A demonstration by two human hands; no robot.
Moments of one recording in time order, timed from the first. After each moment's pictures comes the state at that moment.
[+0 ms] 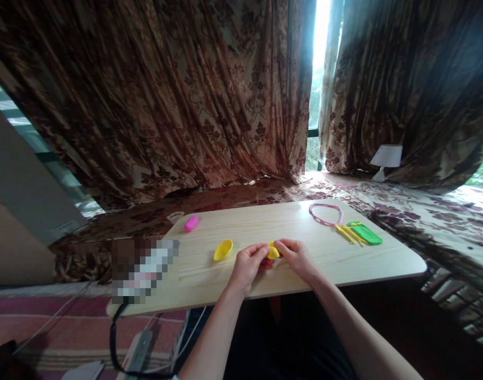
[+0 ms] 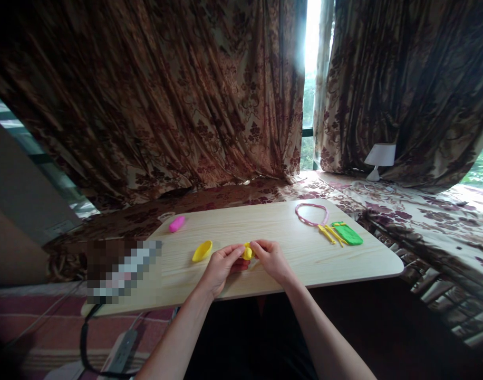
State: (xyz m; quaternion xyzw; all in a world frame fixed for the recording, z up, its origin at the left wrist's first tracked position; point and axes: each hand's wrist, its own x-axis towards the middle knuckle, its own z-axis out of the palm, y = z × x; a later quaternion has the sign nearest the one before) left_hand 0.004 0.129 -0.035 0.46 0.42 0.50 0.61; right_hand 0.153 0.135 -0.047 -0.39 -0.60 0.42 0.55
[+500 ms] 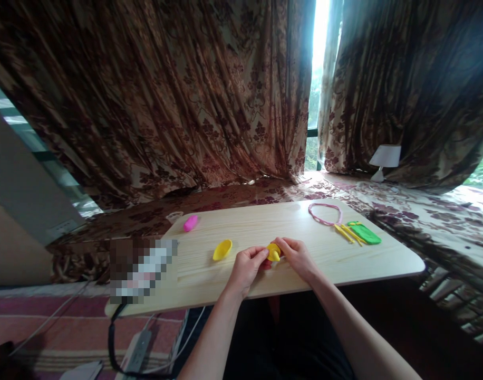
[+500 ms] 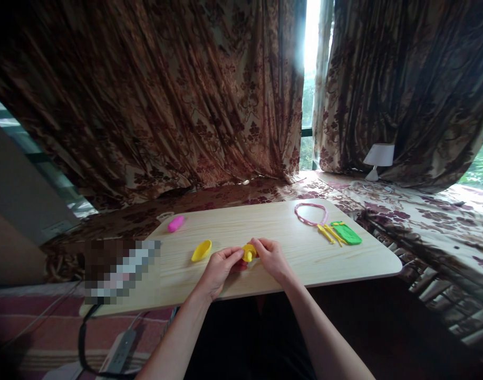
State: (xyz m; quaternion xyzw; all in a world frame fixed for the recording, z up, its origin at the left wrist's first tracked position) left_hand 0.003 0.128 -0.038 0.50 0.41 0.49 0.59; right_hand 0.153 0.133 -0.047 -0.39 -0.59 0.43 0.56
